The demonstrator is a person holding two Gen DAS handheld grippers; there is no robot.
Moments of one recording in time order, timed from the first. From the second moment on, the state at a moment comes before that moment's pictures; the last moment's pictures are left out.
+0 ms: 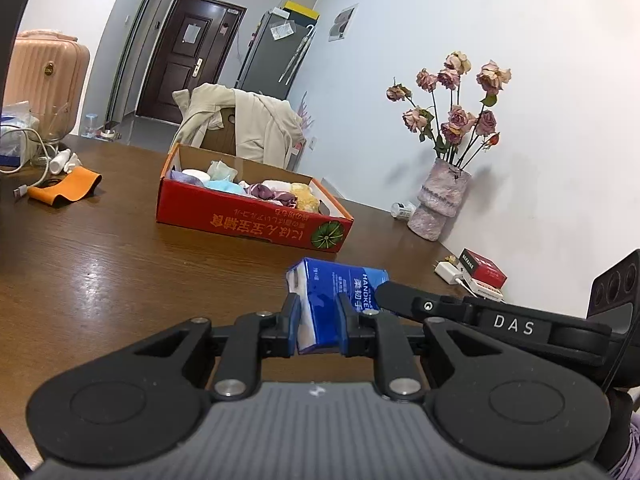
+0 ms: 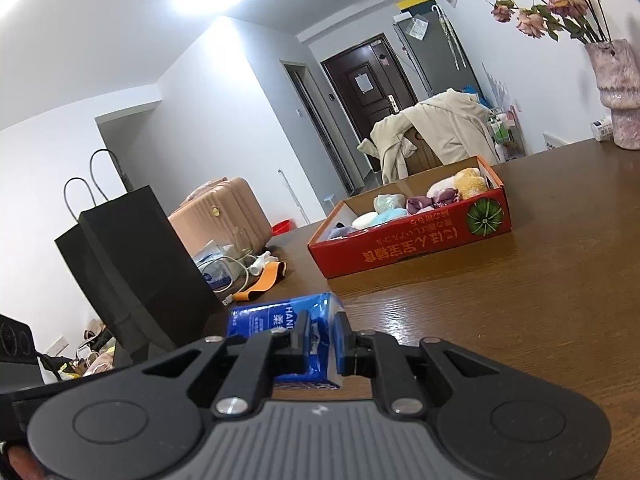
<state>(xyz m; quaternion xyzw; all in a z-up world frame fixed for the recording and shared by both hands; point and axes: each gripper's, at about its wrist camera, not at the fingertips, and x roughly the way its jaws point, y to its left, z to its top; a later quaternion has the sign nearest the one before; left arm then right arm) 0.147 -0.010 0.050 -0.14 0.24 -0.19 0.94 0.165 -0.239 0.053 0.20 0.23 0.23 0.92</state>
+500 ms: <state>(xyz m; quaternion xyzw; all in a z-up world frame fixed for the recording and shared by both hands) 0.461 -0.017 0.099 -0.23 0.23 -0.25 0.91 0.453 -0.239 0.153 0.09 0.21 0.16 0.96</state>
